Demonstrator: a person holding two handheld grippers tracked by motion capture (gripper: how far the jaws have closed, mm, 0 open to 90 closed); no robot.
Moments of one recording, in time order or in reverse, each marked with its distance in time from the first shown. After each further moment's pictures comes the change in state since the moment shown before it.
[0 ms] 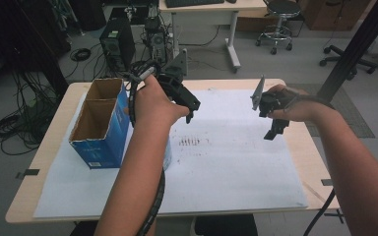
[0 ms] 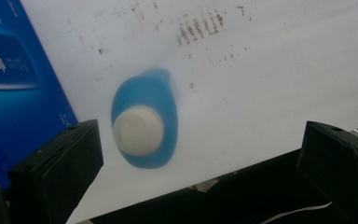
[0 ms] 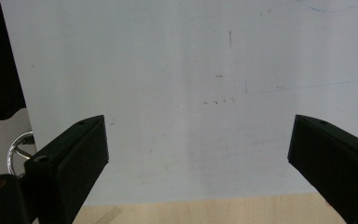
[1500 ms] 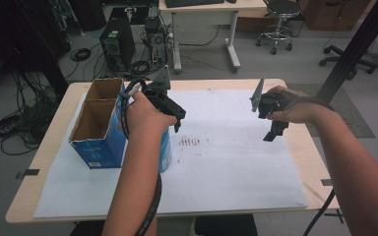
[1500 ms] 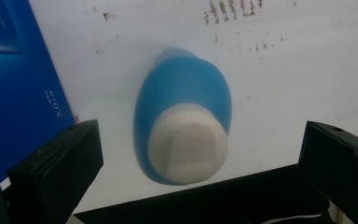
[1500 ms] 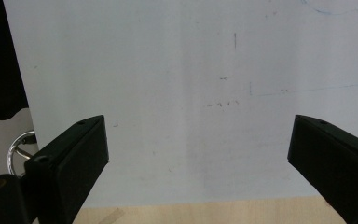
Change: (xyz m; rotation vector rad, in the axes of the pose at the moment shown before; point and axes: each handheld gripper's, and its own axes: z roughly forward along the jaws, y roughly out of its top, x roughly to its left) left arm 0.036 -0.005 0.051 0.072 -0.043 -0.117; right arm 0.004 0.002 0.002 0.000 0.001 -0.005
